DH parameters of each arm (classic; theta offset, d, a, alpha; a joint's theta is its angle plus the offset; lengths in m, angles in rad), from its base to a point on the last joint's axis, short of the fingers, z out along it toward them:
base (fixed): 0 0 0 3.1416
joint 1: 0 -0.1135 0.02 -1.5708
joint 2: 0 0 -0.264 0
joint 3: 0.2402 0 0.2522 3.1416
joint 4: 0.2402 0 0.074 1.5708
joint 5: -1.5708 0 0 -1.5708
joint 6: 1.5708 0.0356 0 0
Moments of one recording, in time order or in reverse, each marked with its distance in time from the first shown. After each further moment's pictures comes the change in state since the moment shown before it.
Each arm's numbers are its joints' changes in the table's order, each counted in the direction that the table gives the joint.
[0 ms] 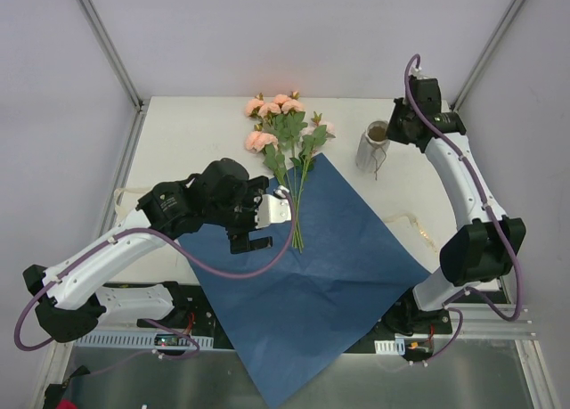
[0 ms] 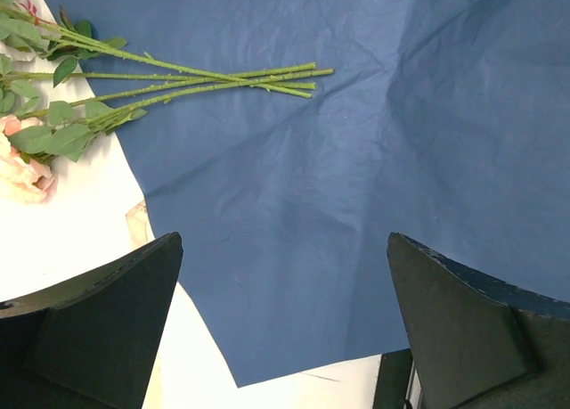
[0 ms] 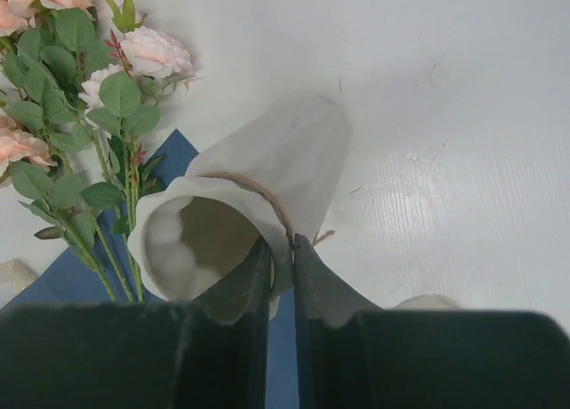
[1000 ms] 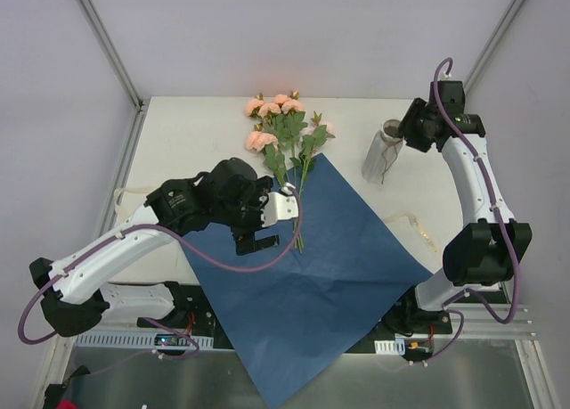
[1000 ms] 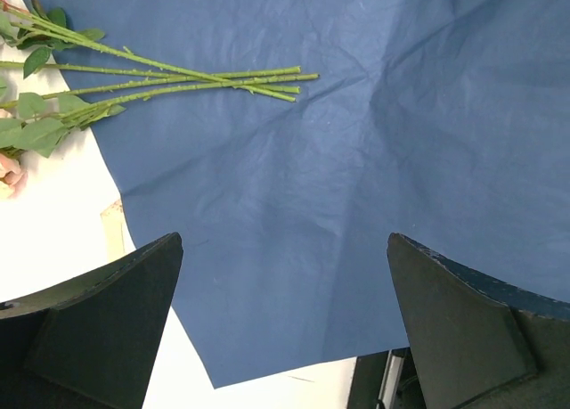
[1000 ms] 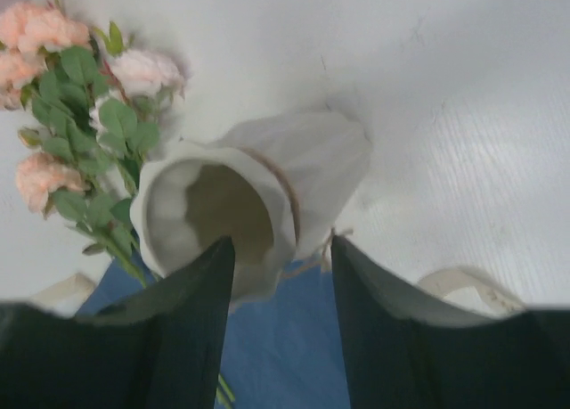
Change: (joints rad) left arm 0.031 -0.040 0.019 0.009 0.008 -0.071; right arm 0.139 0.028 -0.018 0.053 0.133 0.147
